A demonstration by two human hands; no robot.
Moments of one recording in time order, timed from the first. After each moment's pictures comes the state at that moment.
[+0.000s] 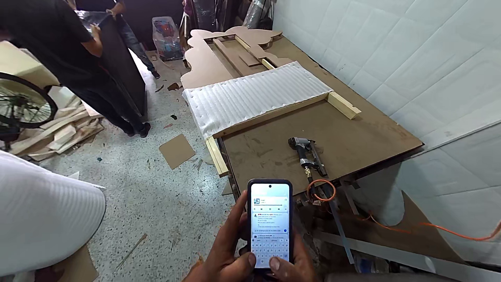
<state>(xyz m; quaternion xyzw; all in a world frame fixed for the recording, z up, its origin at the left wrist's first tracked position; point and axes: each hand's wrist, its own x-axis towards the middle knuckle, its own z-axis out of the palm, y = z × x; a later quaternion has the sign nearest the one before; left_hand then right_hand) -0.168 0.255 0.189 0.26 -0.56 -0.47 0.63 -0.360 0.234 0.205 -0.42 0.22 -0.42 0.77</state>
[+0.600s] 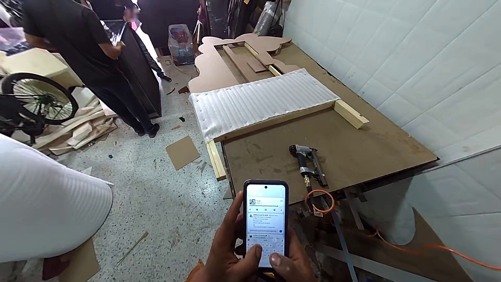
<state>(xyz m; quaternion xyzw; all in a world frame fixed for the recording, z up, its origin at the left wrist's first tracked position) -0.212 0.238 0.200 0.34 -0.54 -0.38 0.67 -0.387 0.199 0.206 -0.42 0.16 -0.41 0.80</state>
